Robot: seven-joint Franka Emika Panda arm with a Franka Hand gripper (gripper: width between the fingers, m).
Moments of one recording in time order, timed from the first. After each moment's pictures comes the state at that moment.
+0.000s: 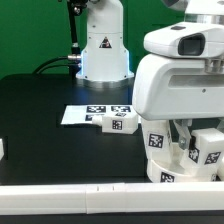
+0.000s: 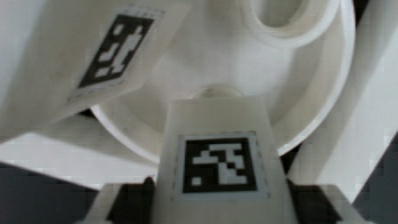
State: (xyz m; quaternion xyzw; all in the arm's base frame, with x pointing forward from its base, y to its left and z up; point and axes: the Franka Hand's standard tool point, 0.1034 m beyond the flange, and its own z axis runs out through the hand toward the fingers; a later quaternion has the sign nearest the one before) arm 0.641 0.096 0.068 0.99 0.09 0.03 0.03
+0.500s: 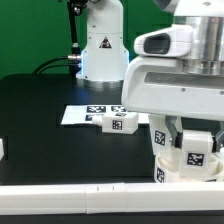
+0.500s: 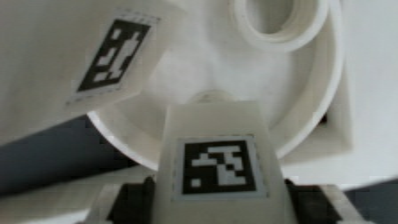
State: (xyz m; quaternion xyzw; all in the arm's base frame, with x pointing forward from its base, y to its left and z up) arm 0.643 0.078 0.067 0.97 -0.25 0.04 0.00
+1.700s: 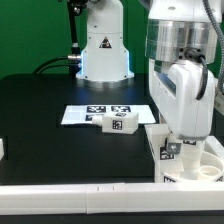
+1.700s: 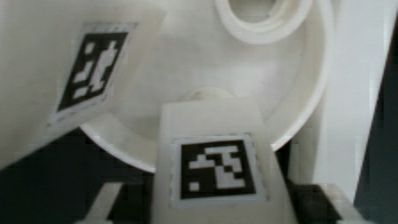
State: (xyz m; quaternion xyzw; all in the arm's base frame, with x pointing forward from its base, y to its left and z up) arm 0.621 0.055 0.063 0.70 -0.72 0.04 0.00
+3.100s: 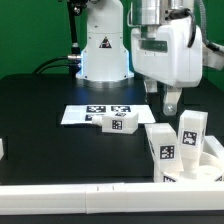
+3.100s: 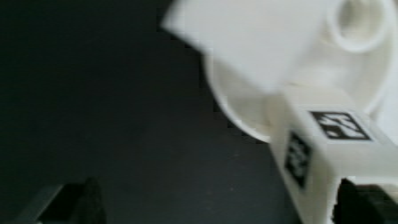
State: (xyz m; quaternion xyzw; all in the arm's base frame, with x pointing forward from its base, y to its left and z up) arm 0.543 0.054 0.103 0.79 -0.61 0.05 -0.04
